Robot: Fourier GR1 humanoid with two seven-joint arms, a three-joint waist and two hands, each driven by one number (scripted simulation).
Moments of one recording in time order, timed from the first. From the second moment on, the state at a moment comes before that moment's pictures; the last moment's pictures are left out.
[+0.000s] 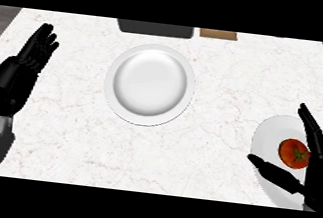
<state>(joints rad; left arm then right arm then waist) -0.25 0.44 -0.07 -1.58 0.19 0.09 0.06 0.08 -0.41 0.18 -1.65 0.34 -0.56 -0.24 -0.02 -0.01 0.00</state>
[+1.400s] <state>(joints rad) -0.25 0.39 -0.01 -1.60 0.15 0.03 0.08 0.01 -0.61 0.22 -1.82 0.67 0.16 0.82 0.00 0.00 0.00</state>
